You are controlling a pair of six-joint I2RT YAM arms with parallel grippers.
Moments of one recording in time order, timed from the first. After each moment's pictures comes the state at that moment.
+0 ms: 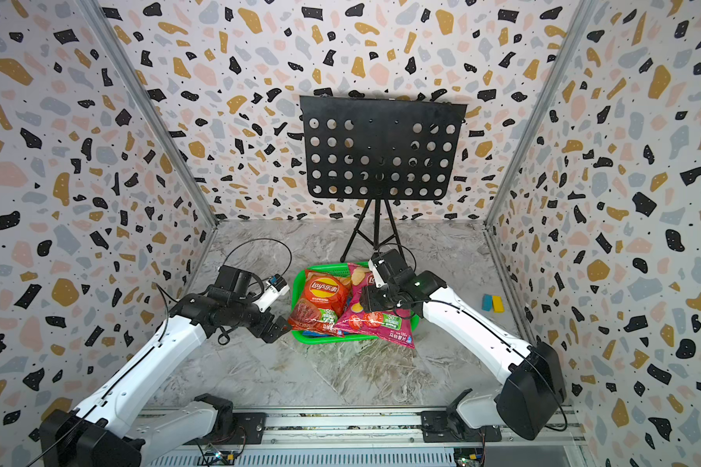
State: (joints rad) left arm -0.29 1.09 0.92 -0.90 0.33 0.32; right arm 0.68 1.37 1.19 -0.78 -0.14 0.42
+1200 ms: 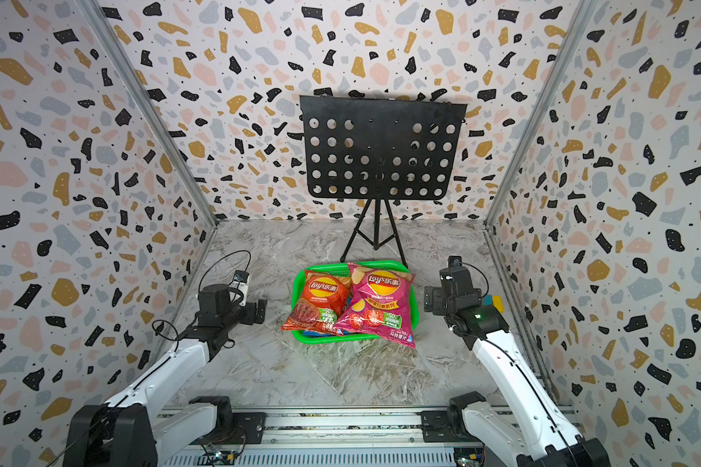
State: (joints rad) left arm -0.03 1.10 0.44 0.04 0.04 0.15; right arm 0.29 0.92 0.86 -0.68 0.32 0.19
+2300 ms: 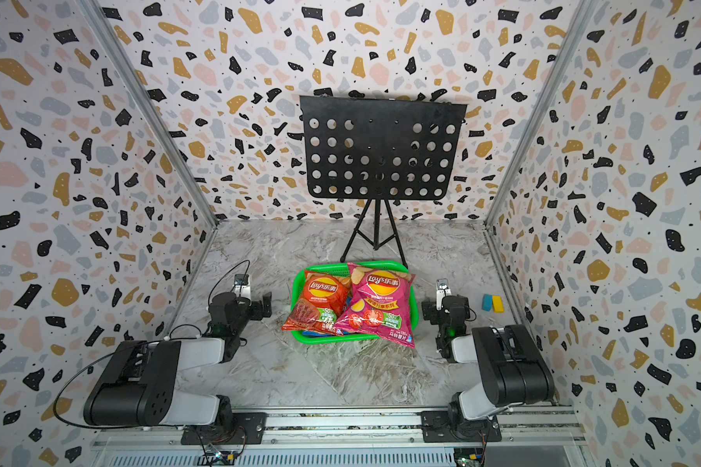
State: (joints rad) left arm -0.03 1.42 0.30 0.67 0.02 0.04; right arm 0.10 1.53 0.27 0.76 0.19 -0.17
